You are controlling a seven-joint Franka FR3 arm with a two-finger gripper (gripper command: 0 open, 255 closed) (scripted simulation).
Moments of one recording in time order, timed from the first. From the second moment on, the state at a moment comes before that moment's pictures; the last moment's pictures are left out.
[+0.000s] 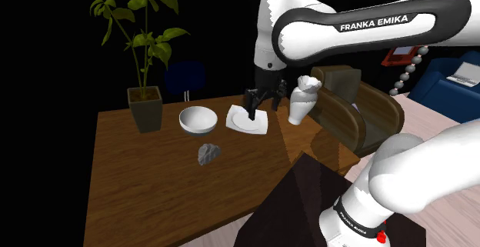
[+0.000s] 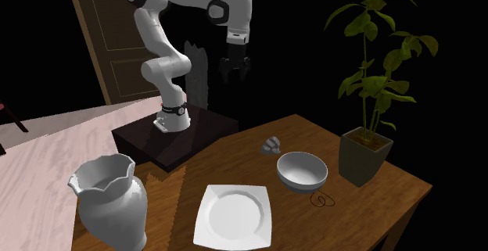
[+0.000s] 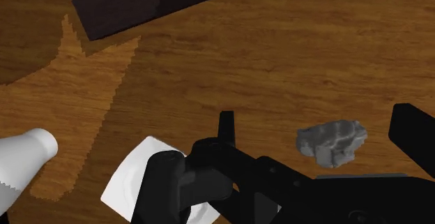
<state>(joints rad) -0.05 -0.51 0.25 -2.45 0.06 1.86 0.40</state>
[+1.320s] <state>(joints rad) -0.08 0.37 0.36 -2.00 -0.10 2.10 1.27</state>
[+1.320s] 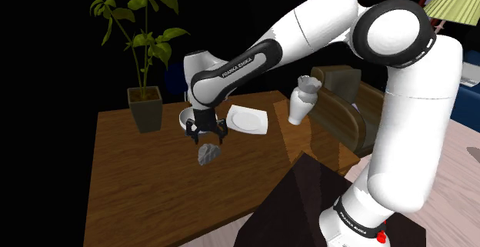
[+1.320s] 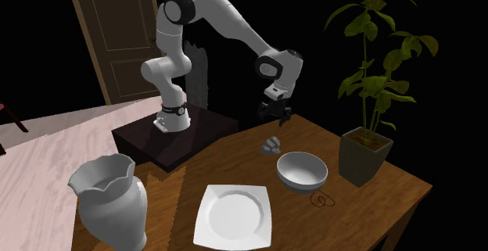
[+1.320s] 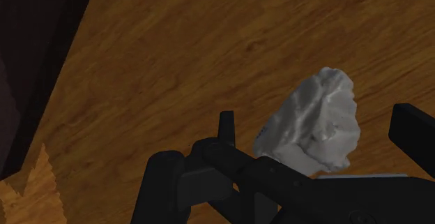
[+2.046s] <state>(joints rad) -0.04 0.59 0.30 -1.88 -0.13 2.18 1.41</state>
